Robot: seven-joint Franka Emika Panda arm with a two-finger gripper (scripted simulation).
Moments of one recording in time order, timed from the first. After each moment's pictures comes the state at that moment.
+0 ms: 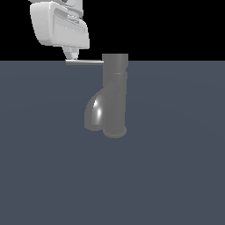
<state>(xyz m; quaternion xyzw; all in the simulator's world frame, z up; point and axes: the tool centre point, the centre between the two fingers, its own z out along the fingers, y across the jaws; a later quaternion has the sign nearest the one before) -0.027 0.120 0.285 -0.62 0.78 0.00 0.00</state>
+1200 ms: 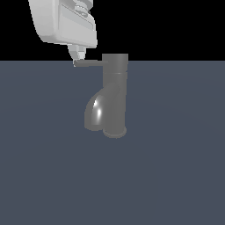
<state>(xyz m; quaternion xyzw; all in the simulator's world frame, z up) -0.083 0.086 0.285 -0.62 0.78 0.00 0.00</state>
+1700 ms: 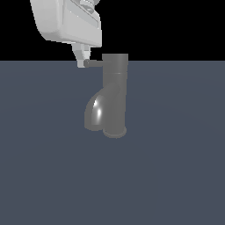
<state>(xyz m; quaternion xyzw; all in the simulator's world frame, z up) -0.110 0.068 0.285 -0.62 0.78 0.00 0.00</state>
